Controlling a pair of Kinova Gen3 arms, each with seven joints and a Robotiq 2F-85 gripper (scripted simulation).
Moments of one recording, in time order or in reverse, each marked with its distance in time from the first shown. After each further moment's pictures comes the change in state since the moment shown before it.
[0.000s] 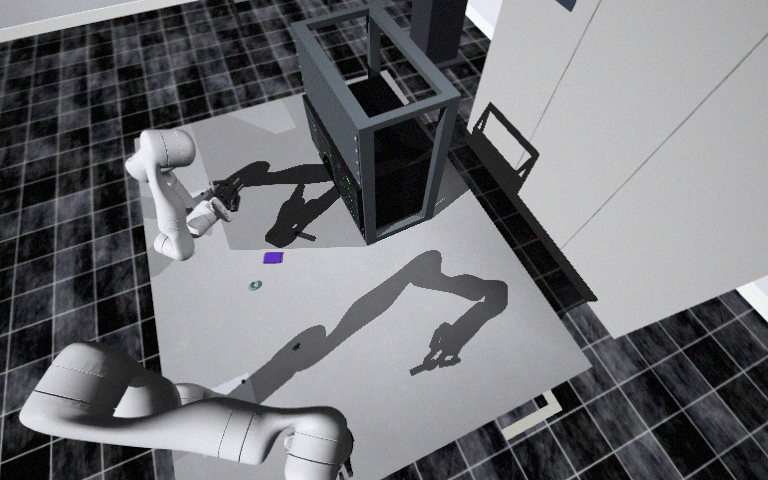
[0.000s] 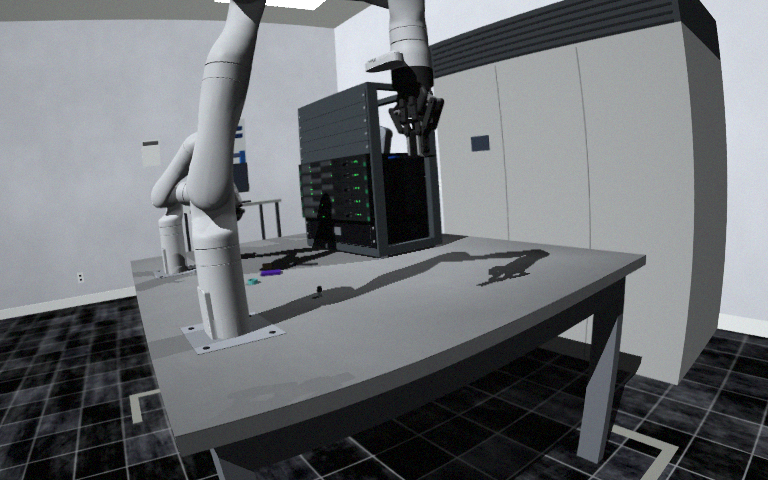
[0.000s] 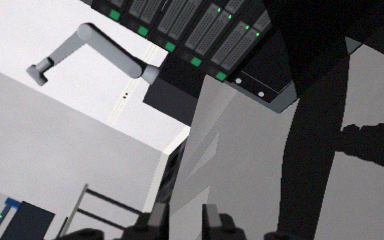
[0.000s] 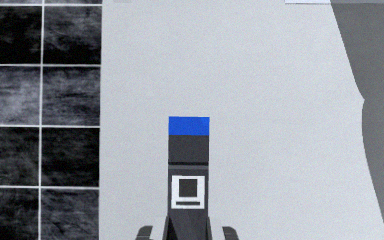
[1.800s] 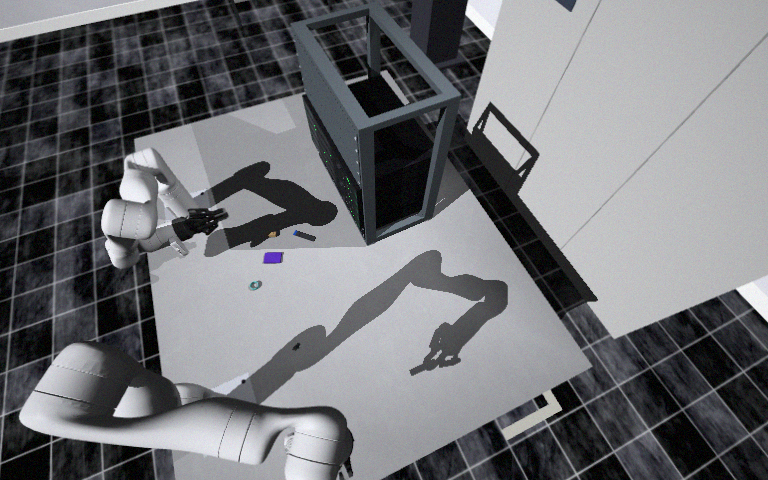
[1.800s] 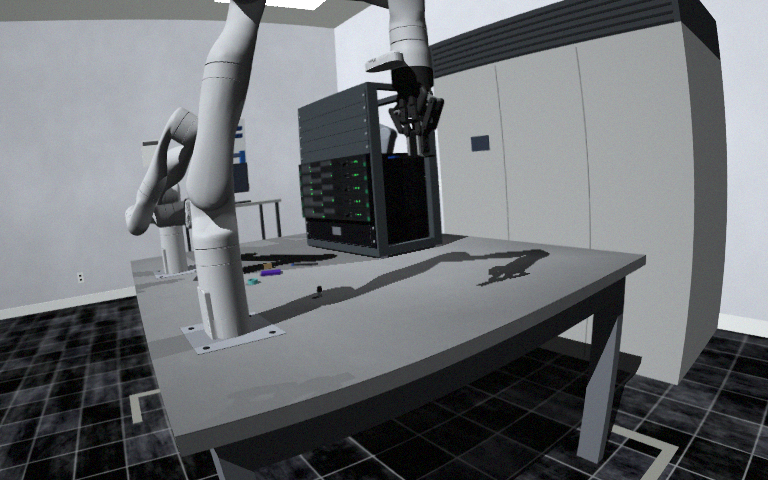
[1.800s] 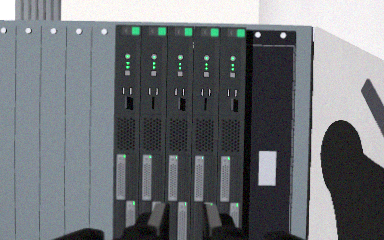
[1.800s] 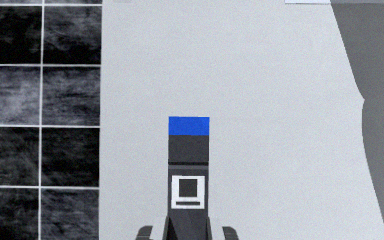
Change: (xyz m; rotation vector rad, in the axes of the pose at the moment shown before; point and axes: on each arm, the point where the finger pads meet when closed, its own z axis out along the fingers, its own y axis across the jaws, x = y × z) left arm 0.017 0.028 -0.134 0.030 0.808 0.532; right arm 0.000 0.000 0.000 0.000 0.000 0.000
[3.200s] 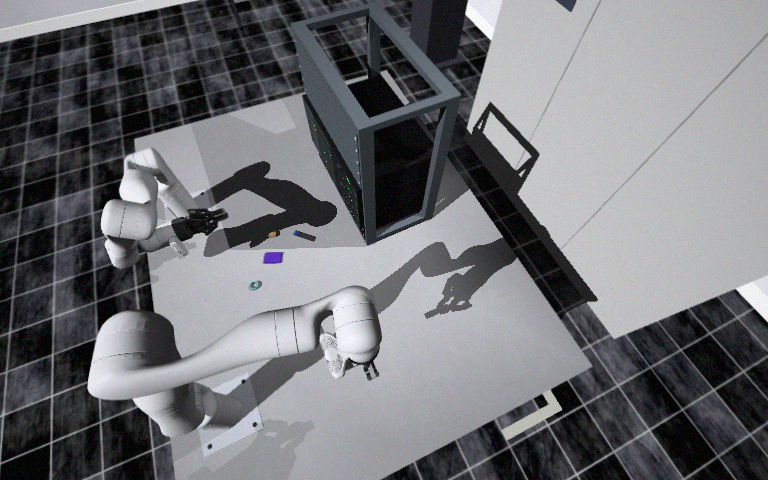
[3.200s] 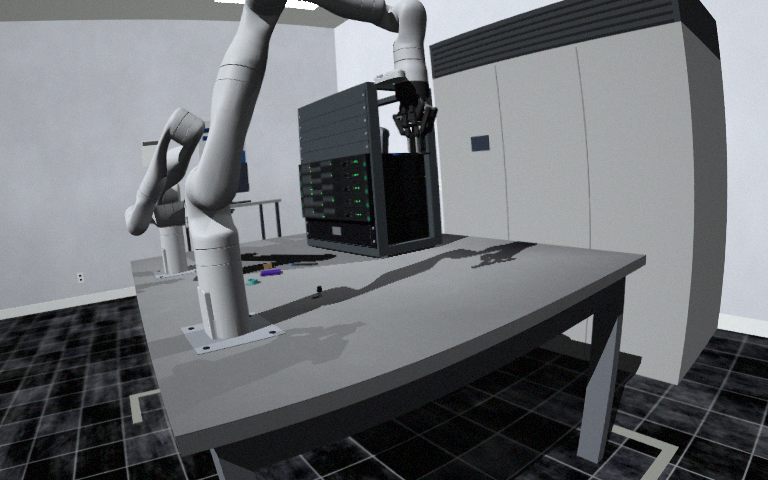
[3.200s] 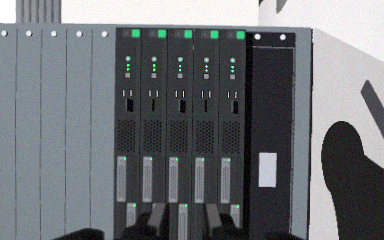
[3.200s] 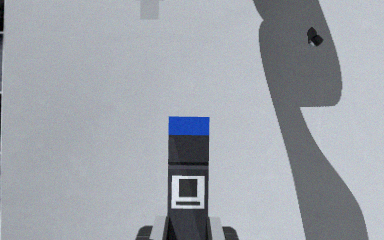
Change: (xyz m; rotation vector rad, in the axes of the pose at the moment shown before) left arm 0.001 0.000 -0.001 0.001 0.006 0.004; right arm -0.116 0.144 -0.013 -0.006 -0.003 -0.005
